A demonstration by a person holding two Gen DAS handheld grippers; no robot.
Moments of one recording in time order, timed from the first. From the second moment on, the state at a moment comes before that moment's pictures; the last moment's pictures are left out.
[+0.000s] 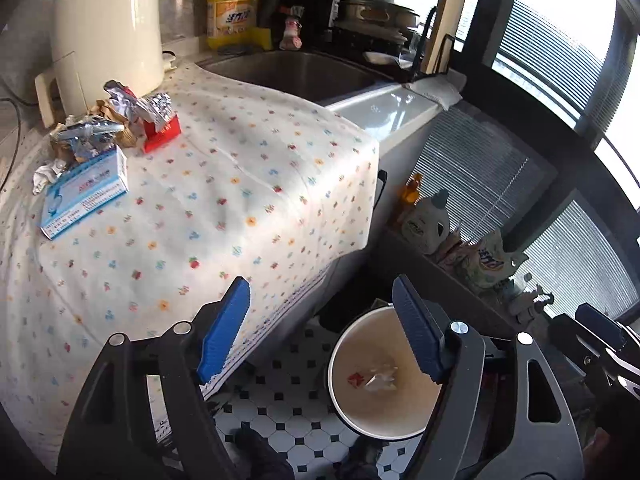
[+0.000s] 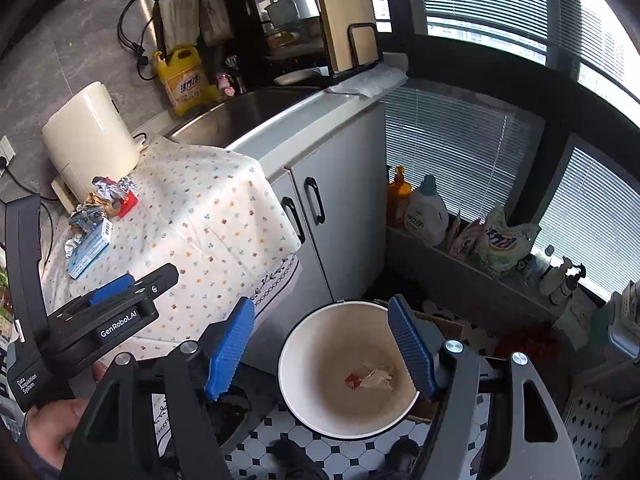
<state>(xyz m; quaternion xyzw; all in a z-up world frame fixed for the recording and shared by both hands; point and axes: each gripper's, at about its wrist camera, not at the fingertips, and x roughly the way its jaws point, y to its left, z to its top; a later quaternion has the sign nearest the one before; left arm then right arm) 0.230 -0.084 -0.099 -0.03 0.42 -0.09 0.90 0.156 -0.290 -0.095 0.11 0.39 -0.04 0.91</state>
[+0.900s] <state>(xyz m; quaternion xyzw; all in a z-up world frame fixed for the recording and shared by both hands) 0.215 0.132 -0.013 -0.11 0.30 0.10 0.94 0.241 -0.115 -0.024 0.02 0.32 0.14 0.94</state>
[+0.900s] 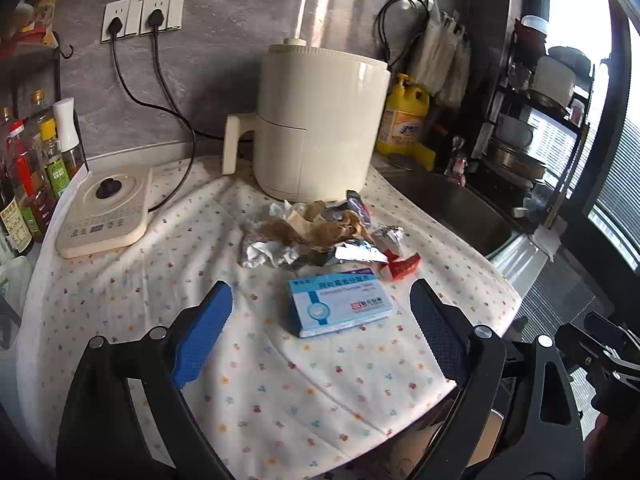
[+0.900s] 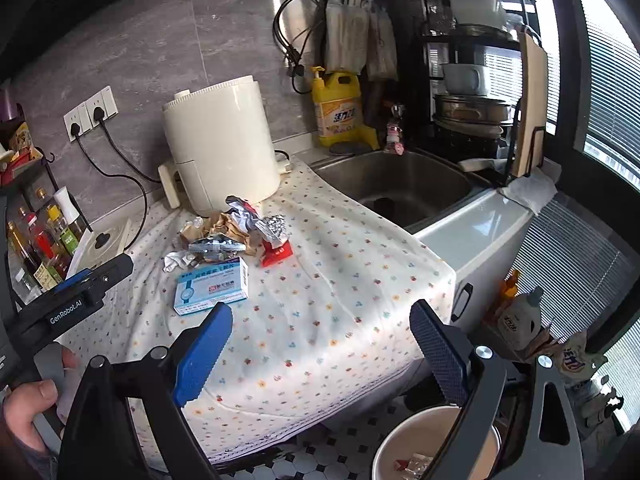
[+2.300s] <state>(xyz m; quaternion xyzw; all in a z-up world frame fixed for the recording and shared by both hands) 0.392 0.208 -0.108 -0.16 0.41 0.01 0.90 0.291 -0.043 -0.022 0.01 0.32 0.02 0.95</state>
